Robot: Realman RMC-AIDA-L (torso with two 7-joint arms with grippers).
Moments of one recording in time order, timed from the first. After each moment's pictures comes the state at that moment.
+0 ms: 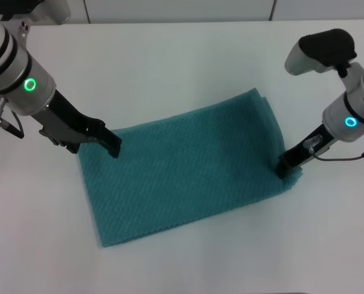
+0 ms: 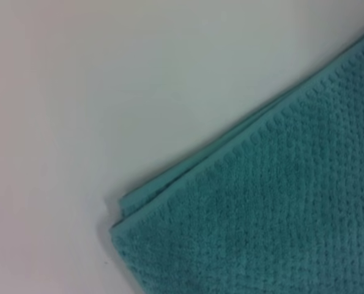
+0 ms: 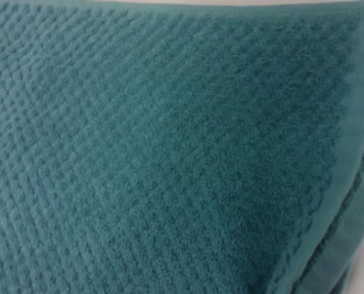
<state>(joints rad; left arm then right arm) -0.77 -2.05 1.26 1.11 2.66 1.58 -3.00 0.95 2.05 -0.89 -0.37 -2.83 -1.19 2.44</state>
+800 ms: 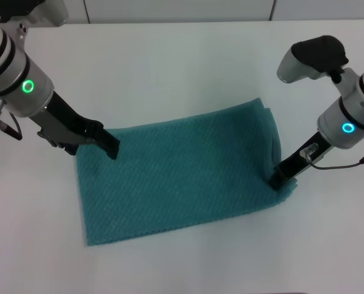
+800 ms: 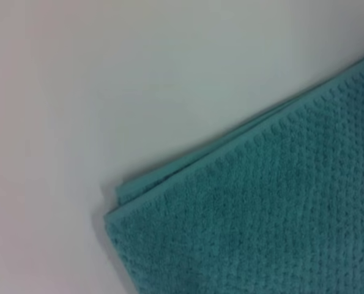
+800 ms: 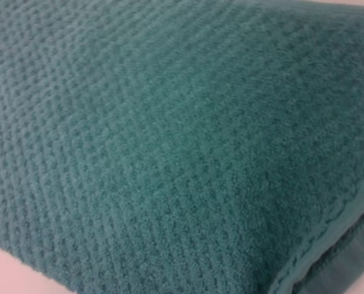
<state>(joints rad) -0.76 -2.05 1.26 1.11 2.66 1.58 -3.00 0.95 2.07 -0.89 -0.40 -2.83 -1.28 2.40</state>
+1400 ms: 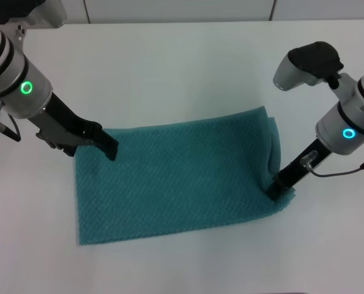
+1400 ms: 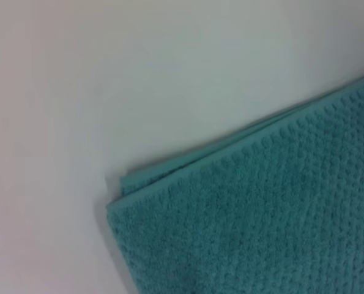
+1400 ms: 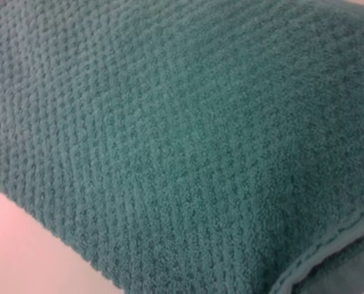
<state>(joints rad) -0.76 -2.05 1.26 1.11 2.66 1.58 -3.00 0.95 2.07 -0.90 -0.40 -2.81 -1.34 2.35</state>
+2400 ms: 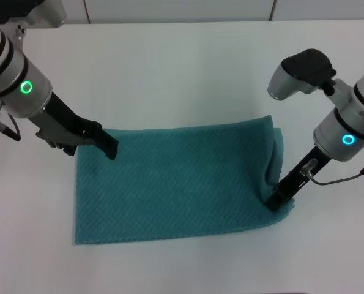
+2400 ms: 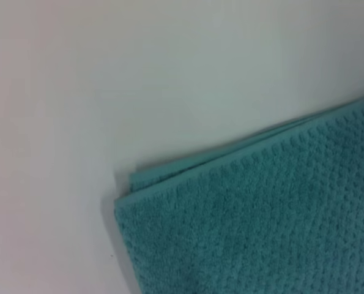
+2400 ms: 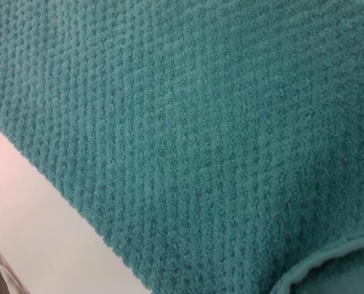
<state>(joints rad) -0.76 -2.05 1.26 1.11 2.66 1.58 -3.00 0.96 2.08 -0.91 -0.40 -2.81 -1.39 2.30</state>
